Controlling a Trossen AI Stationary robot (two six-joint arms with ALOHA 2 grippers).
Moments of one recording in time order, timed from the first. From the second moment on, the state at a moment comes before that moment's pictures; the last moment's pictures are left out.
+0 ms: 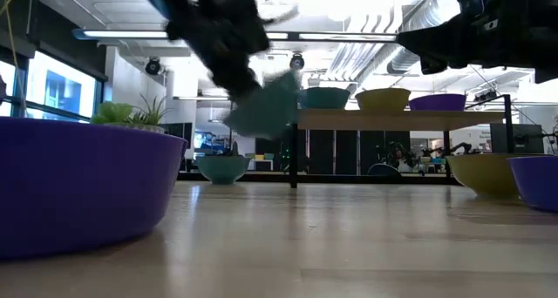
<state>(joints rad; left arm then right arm) 0.25 1.62 1.13 -0.33 0.39 0.20 -0.09 0.78 0.08 0.81 -0.11 -0.16</state>
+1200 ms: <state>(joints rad) 0.25 1.90 1.46 -0.72 0.33 0.37 -0.09 0.79 0.08 0.81 -0.11 -0.16</state>
